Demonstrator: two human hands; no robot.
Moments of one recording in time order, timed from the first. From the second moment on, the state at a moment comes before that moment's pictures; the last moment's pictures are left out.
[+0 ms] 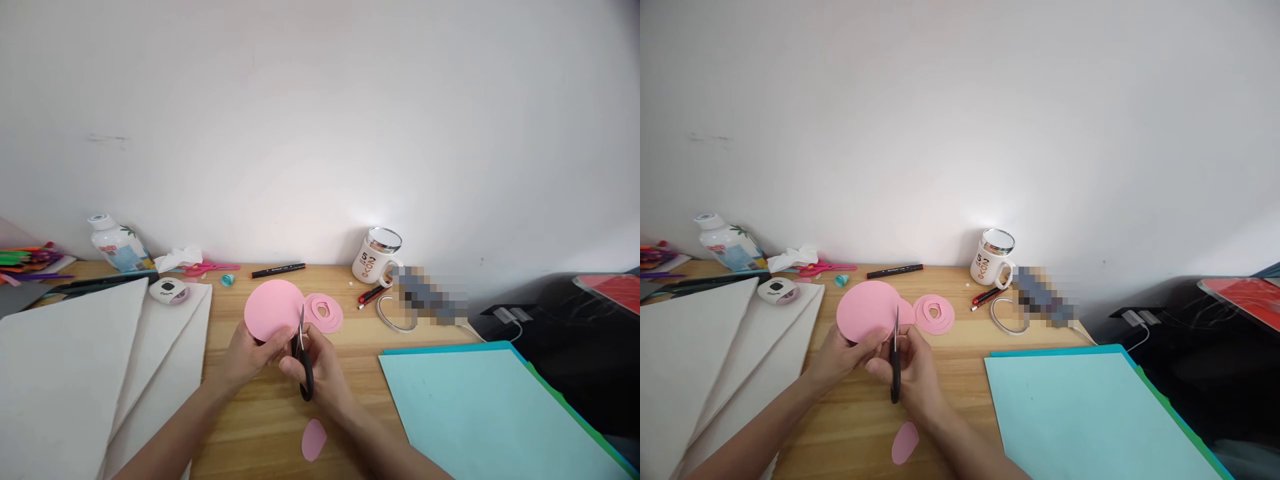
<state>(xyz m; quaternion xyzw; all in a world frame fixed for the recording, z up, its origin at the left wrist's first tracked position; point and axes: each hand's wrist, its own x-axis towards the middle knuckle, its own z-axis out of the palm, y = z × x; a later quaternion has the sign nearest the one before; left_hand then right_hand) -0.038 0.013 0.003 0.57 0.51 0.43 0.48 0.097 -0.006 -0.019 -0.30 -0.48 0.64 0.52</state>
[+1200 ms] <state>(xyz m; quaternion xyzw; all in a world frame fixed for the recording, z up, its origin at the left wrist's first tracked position) -0.039 0.014 0.004 0.60 0.47 0.41 0.50 0.097 -0.006 -0.024 -0.34 -0.48 0.63 0.50</state>
